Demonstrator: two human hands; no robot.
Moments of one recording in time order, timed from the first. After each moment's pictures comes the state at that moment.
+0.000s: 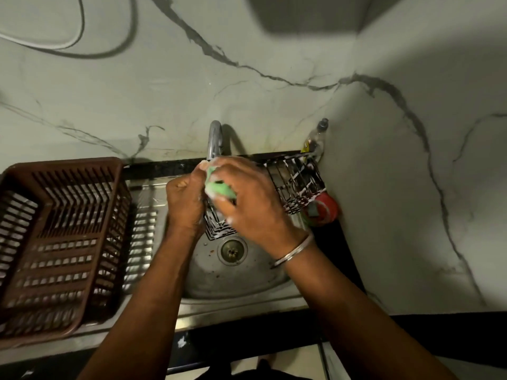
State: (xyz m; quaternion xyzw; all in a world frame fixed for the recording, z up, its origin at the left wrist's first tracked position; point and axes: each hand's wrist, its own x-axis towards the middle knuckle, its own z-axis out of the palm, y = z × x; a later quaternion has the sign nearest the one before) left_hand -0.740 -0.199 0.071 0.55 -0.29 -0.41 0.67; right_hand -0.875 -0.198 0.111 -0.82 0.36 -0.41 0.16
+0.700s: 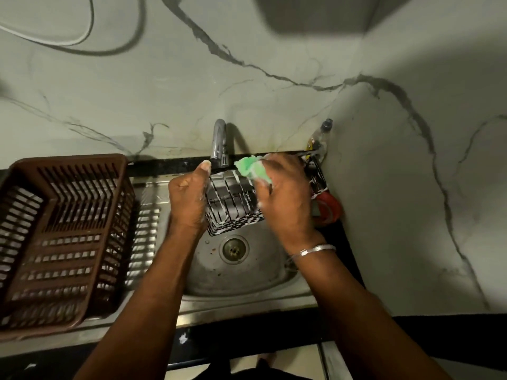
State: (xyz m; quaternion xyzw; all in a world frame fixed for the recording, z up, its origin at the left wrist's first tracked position) left_hand -0.739 -0.193 0.076 0.58 -0.29 -0.37 0.66; right_hand -0.909 -0.205 0.095 -0.76 0.49 -0.42 0.05
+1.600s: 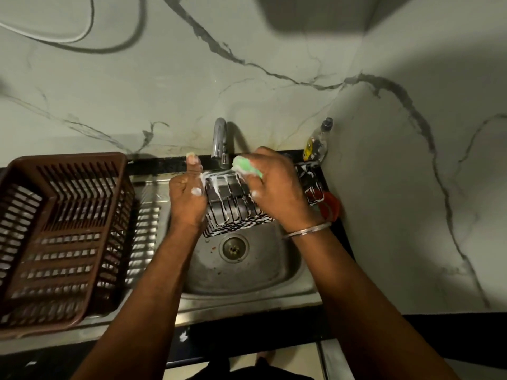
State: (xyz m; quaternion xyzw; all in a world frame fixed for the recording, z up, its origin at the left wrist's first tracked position) left_hand -0.747 -0.191 0.086 0.64 -0.26 -0.39 0.61; right_hand -0.897 -0.227 0.103 -0.80 0.44 -0.35 0.18
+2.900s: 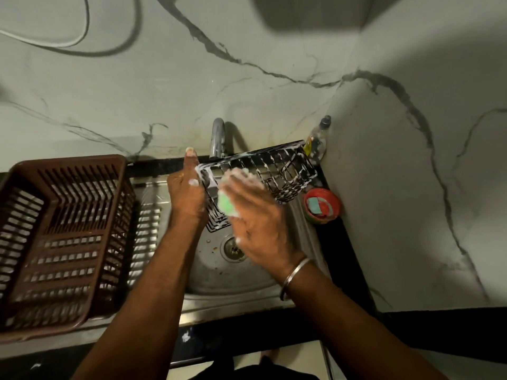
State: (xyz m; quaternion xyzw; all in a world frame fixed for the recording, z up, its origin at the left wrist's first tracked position) left_hand -0.739 -0.208 0.080 0.62 -0.24 -0.38 0.63; right_hand -0.888 -0.173 0.062 -0.81 0.38 -0.43 0.10
